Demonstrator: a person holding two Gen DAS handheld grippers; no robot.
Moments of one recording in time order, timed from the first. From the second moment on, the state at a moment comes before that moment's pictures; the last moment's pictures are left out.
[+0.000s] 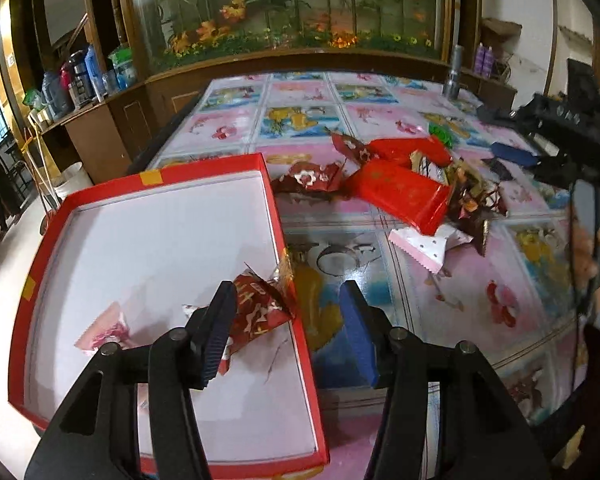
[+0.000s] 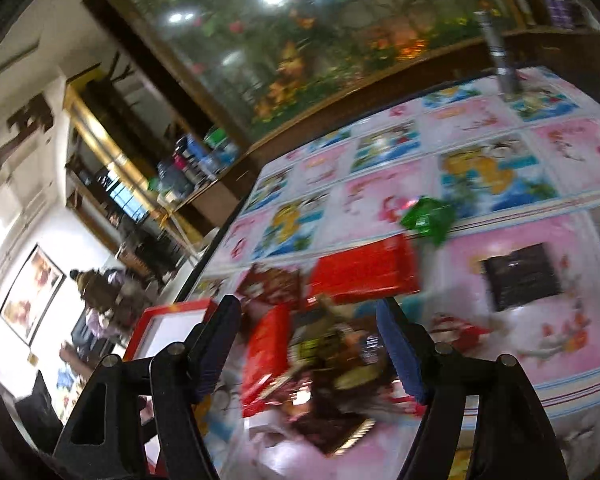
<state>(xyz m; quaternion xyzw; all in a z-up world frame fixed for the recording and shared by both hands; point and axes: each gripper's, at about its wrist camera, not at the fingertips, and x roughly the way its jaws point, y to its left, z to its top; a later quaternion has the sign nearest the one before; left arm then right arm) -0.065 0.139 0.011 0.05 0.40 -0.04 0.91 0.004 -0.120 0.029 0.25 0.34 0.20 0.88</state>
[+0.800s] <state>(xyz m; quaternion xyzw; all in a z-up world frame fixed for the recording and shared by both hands) -0.092 0.175 -0.018 0.11 0.46 0.01 0.88 0.019 -0.179 -0.002 0.27 0.43 0.17 0.85</state>
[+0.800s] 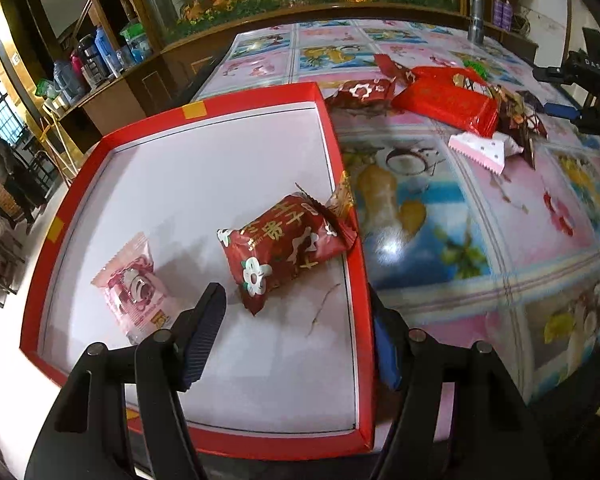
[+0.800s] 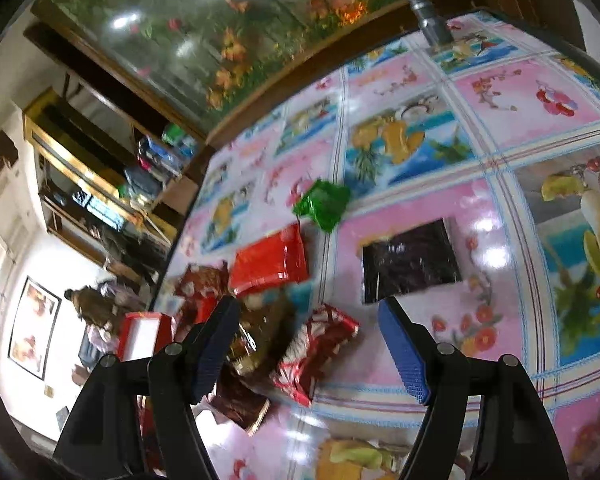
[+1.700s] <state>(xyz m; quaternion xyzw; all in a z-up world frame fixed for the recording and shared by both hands) 0.026 0.075 0.025 -0.06 0.47 -0.08 0.88 0.000 -0.088 -0.016 -0.04 0.43 0.08 0.90</state>
